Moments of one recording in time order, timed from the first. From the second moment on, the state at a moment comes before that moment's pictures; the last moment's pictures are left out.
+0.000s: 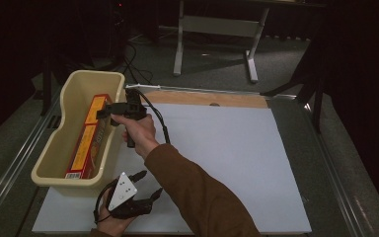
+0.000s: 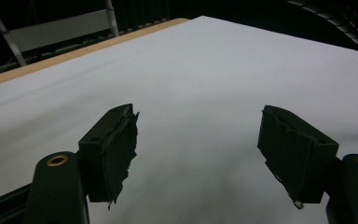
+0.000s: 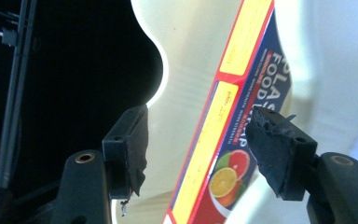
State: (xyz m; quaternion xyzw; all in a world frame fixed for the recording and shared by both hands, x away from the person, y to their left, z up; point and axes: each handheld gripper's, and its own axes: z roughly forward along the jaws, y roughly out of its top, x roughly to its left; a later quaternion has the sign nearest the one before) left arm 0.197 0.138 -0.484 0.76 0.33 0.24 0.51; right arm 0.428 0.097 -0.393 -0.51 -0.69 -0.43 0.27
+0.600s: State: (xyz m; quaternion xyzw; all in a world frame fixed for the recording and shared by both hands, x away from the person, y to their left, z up) left arm 0.201 0.140 -0.485 0.76 0.34 0.24 0.50; right arm 0.400 0.021 -0.358 -0.38 -0.80 -0.47 0.08
